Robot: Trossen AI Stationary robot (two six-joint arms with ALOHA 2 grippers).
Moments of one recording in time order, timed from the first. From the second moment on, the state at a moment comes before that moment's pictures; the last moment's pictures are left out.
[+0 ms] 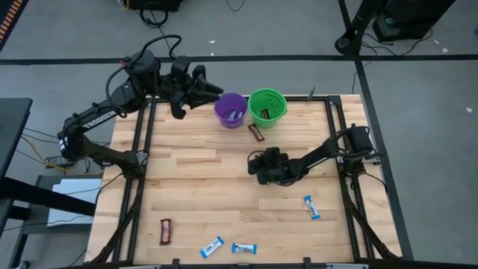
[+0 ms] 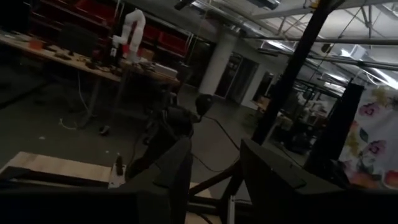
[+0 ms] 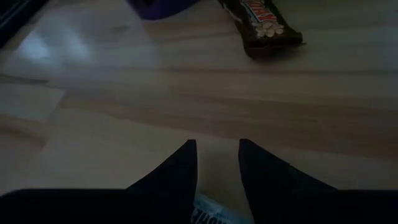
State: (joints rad) left arm 0.45 1.26 1.48 -0.06 0.67 -0.46; right arm 0.15 1.93 0.79 0.14 0.80 1.35
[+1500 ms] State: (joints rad) left arm 0.45 1.26 1.48 -0.10 0.68 -0.48; right arm -0.10 1.78 0.78 0.23 0.25 0.84
